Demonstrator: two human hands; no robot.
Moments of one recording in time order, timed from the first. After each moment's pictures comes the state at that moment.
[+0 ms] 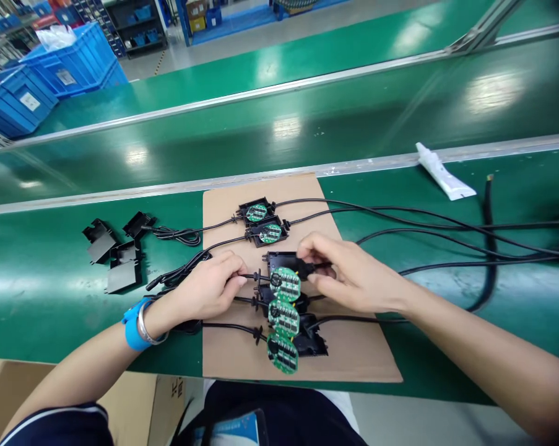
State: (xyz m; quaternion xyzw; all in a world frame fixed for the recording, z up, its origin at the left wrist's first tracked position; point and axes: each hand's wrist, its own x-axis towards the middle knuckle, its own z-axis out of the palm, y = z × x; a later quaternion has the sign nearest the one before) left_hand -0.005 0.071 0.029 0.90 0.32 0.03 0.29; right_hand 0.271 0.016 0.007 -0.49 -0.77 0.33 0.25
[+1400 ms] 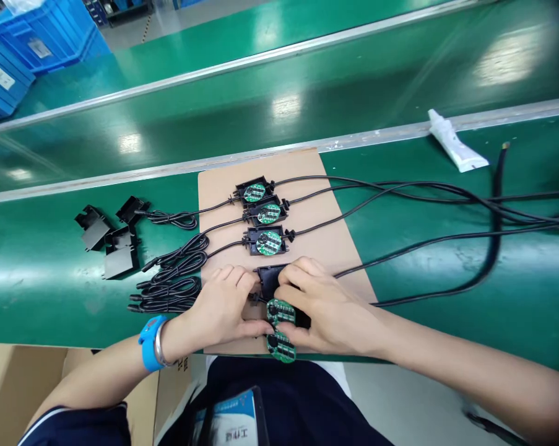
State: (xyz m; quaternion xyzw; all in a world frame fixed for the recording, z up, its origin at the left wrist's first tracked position) left_hand -0.003 0.015 -0.011 0.92 0.29 0.04 0.25; right_hand 0.220 -0.044 -0.017 -0.42 -0.85 0.20 0.25
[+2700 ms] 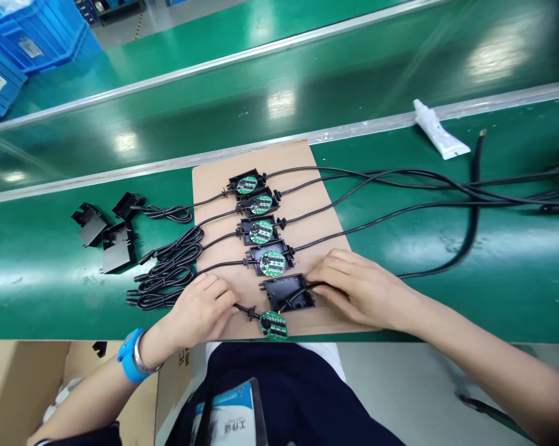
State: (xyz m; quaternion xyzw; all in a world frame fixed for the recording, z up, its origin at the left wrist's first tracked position) left_hand -0.041 -0.003 -0.004 0.96 0.22 0.04 0.17; right_hand 0.285 -0.063 -0.025 -0.42 -0.86 0.17 0.24
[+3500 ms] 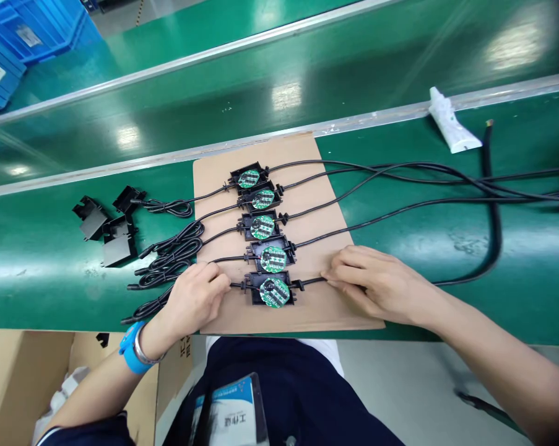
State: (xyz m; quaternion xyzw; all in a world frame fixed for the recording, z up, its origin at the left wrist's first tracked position) left_hand -0.040 0.004 -0.006 0.95 0.30 0.03 0.08; right_hand 0.307 -0.068 -0.042 -0.44 -0.85 0.18 0.23
